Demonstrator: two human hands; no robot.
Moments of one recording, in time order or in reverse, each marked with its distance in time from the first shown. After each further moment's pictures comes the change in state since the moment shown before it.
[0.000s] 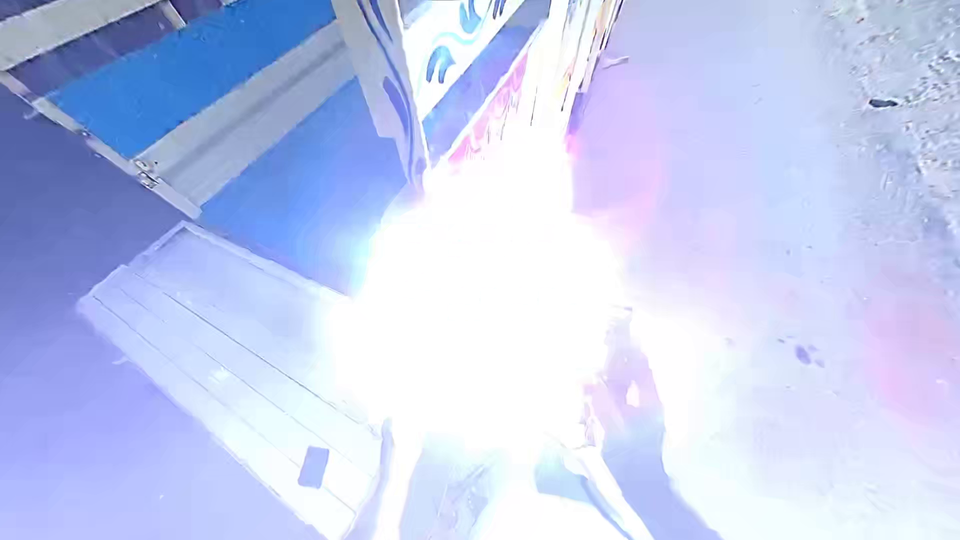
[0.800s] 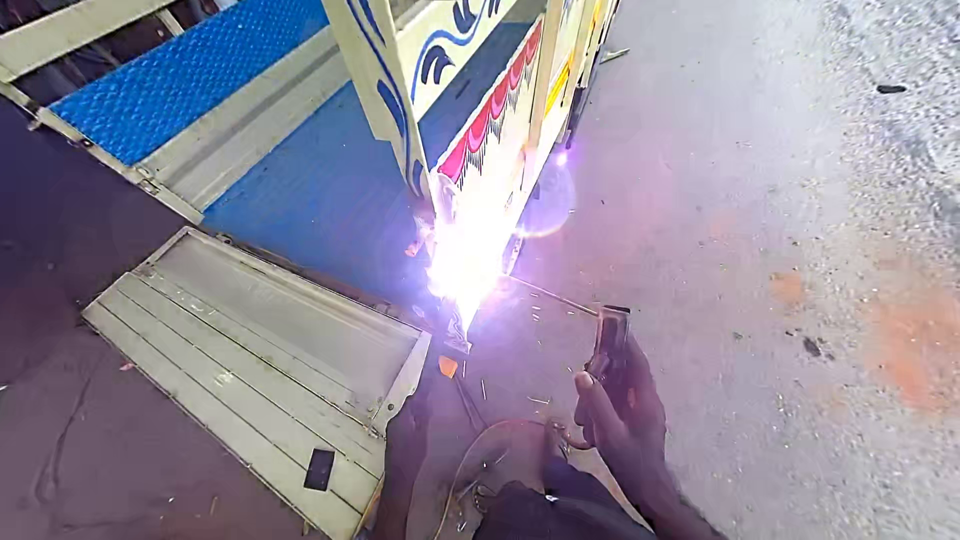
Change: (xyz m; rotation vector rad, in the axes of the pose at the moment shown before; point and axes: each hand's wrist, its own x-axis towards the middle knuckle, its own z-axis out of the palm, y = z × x) left_hand 0.003 -0.007 0.004 -0.035 0.004 0.034; right_hand 0.003 0.003 0.002 -0.018 -0.069 -0.061
